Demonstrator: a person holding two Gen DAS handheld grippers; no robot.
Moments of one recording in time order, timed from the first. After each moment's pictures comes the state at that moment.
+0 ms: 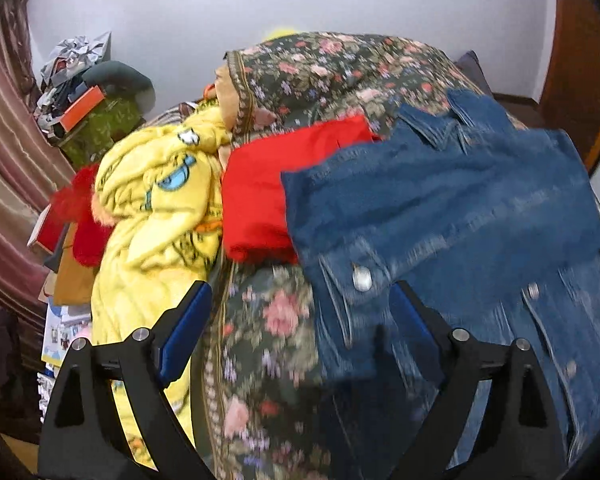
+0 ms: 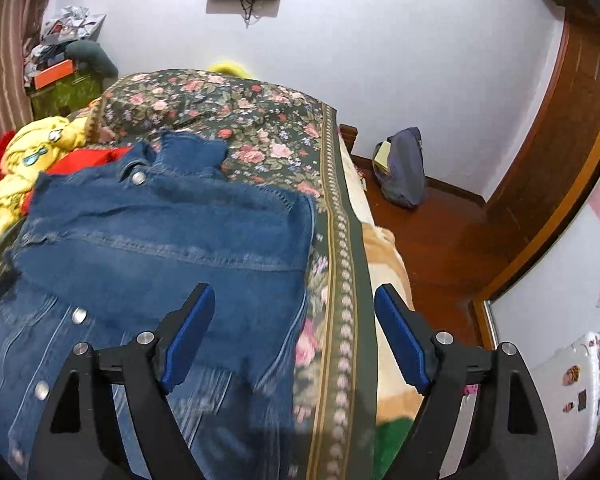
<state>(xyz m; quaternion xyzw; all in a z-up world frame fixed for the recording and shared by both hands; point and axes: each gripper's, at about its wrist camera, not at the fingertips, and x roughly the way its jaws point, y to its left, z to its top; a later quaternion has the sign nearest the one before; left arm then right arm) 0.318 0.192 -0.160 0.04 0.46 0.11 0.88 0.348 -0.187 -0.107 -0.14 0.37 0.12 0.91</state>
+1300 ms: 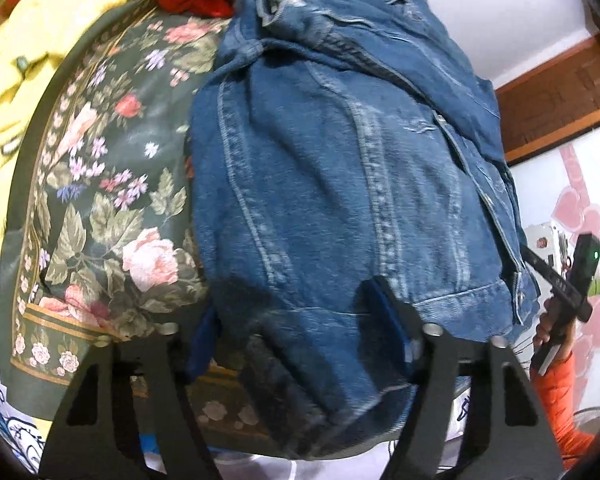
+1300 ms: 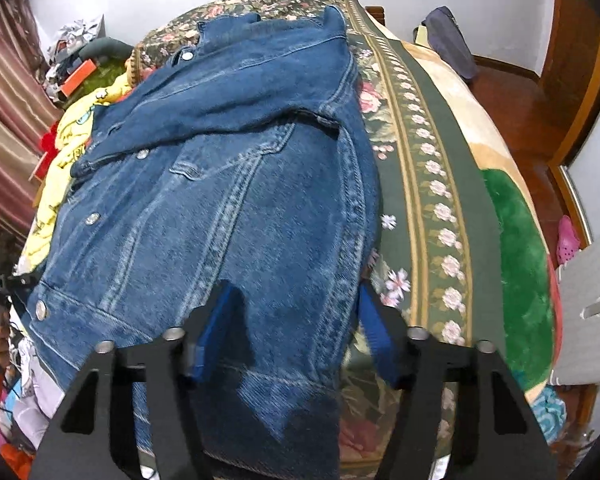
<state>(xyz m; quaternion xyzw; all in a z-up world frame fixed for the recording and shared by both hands) 0.180 0.160 -0.268 -0.25 0.56 -0.05 0.79 0.265 -0.220 -0.208 0.02 0.51 0.20 0.84</state>
